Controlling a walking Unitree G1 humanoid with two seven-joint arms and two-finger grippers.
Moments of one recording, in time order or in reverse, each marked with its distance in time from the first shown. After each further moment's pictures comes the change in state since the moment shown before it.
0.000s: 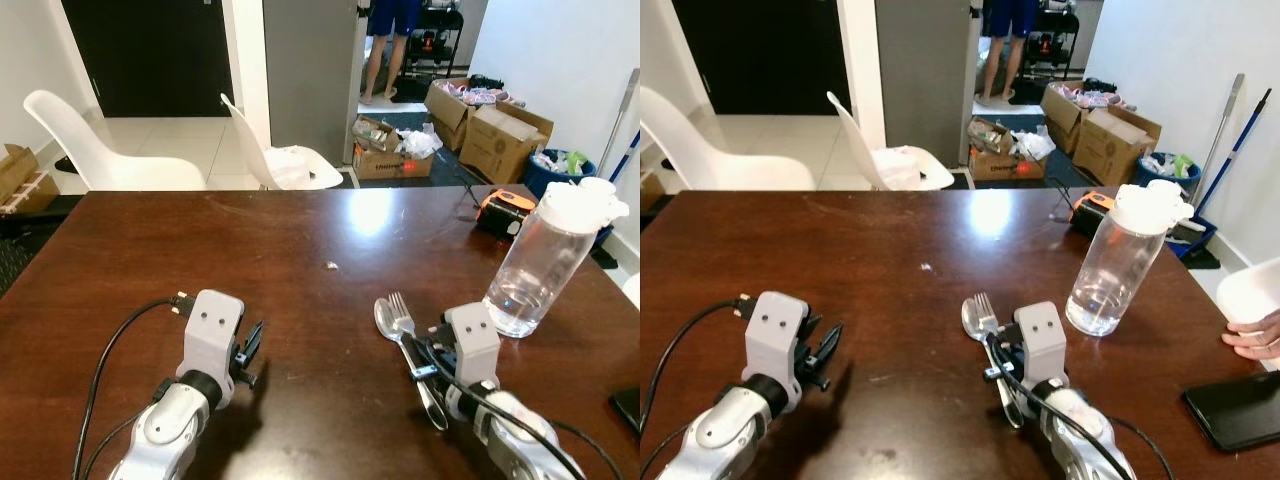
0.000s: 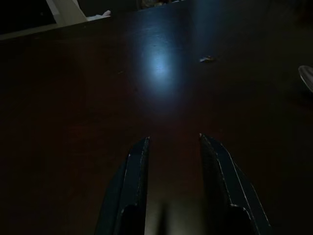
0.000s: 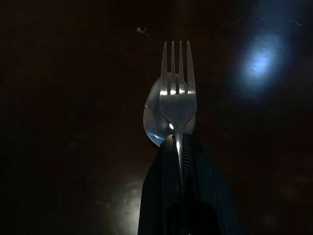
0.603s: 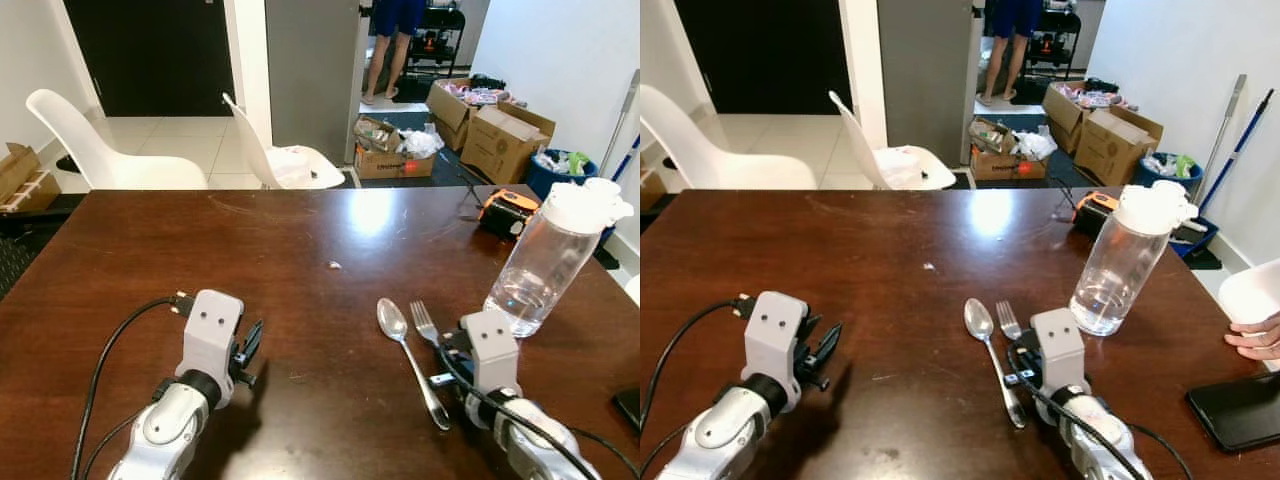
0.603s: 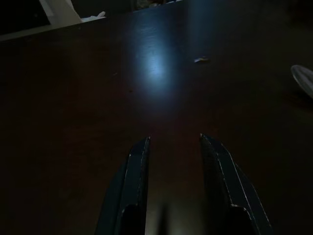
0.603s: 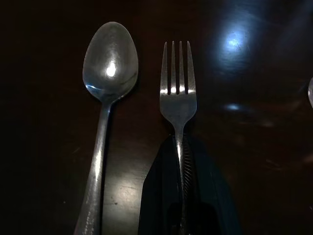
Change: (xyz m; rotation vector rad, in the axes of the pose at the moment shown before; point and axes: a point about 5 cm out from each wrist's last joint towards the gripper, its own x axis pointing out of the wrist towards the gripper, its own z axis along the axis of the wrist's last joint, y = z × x) left arm 0.001 -0.002 0.001 0.000 -0.003 -0.029; right arm -0.015 -0.027 -0.019 -0.033 0.095 -0.113
